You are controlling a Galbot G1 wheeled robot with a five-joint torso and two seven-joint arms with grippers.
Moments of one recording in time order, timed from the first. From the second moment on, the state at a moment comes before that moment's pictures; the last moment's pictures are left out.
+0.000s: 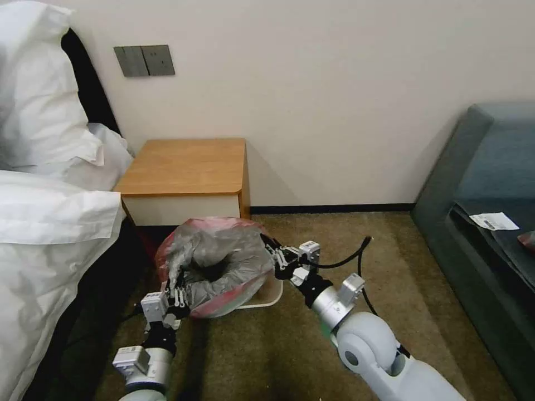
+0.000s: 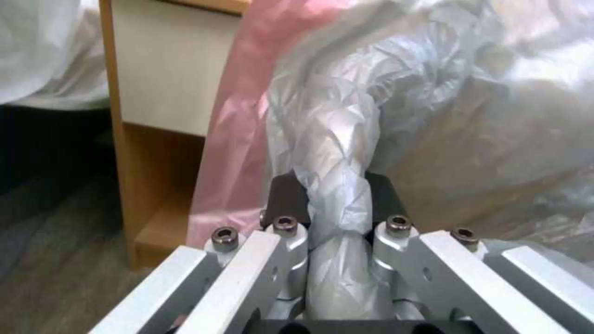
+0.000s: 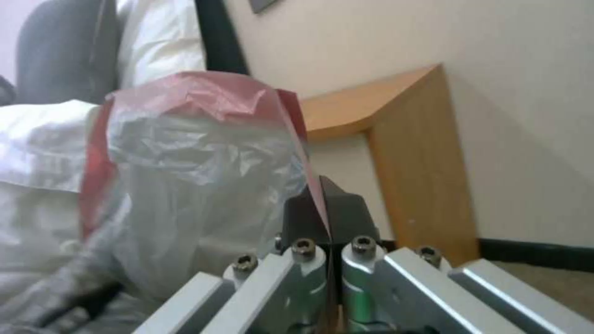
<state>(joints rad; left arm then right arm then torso) 1.77 -1.51 -0.60 -2.16 -0.29 -0.05 0.00 -1.21 1.08 0.02 2.03 0.62 -0.02 -0.01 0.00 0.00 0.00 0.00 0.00</state>
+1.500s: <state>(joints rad) 1.76 -1.51 -0.58 -2.30 -0.66 0.04 -0.08 -1.32 1.08 0.05 1.97 0.35 0.12 -0.01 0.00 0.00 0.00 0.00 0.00</state>
